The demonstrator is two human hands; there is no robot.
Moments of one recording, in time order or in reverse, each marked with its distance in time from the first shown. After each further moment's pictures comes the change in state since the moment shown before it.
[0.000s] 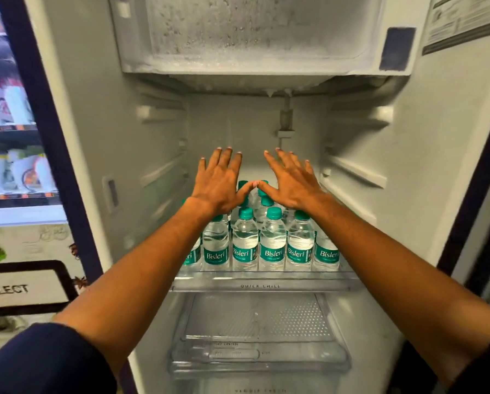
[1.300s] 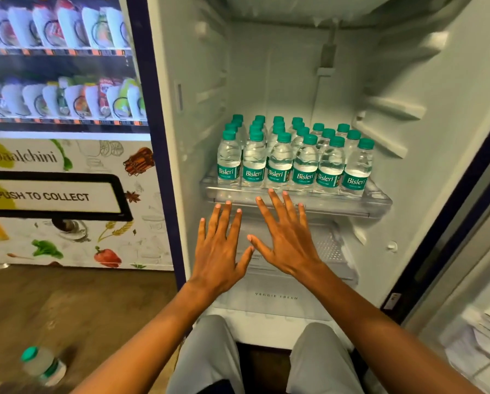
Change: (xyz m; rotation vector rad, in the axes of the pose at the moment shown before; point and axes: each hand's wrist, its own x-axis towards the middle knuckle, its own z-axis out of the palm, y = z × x) left_hand -0.307 0.018 0.093 -0.219 0.017 -0.094; right_hand -0.232 -0.116 0.114 0.123 0.036 -0.179
